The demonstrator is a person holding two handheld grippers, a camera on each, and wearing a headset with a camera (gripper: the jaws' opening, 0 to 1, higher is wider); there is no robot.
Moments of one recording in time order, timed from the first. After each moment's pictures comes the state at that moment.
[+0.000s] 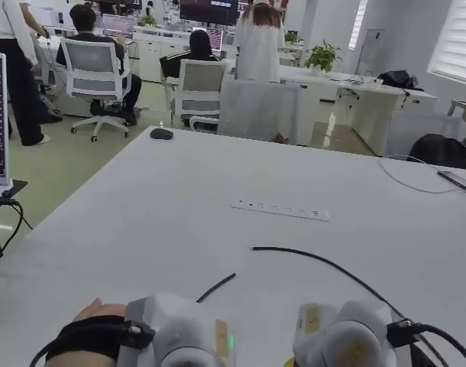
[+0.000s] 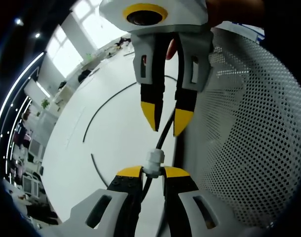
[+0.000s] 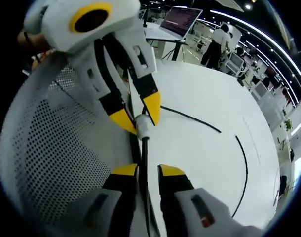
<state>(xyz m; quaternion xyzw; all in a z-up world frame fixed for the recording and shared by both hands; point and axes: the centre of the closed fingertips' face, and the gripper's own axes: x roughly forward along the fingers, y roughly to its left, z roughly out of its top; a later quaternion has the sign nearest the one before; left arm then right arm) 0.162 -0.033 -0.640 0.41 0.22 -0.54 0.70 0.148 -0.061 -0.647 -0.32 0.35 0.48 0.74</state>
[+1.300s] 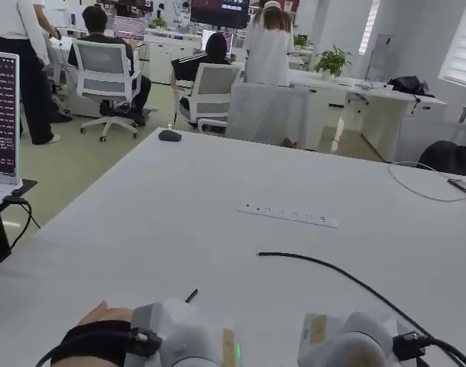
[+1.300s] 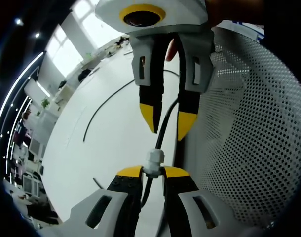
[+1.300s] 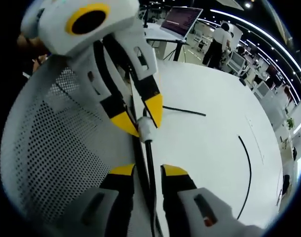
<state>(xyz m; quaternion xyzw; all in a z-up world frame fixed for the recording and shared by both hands) 0.162 -0.033 -0.640 0.42 0.22 -0.54 0.70 0.146 -0.053 -0.647 -0.31 0.35 0.49 0.74</state>
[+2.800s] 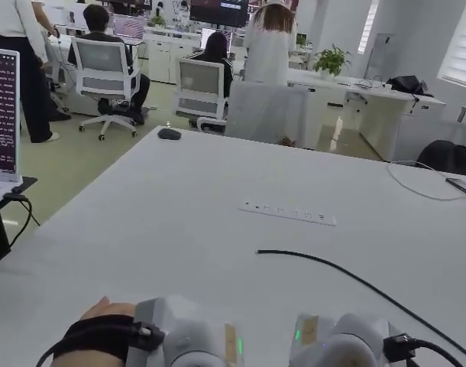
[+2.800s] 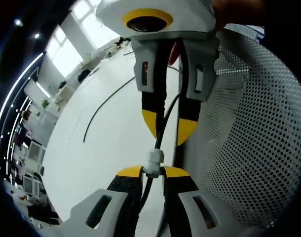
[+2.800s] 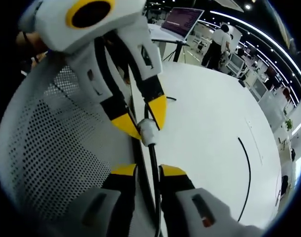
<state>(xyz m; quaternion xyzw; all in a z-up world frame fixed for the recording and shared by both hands) 0.162 -0.033 -0.641 0.42 0.22 -0.54 0.70 0.146 -0.049 -0.651 -0.32 0.34 0.48 0.74</state>
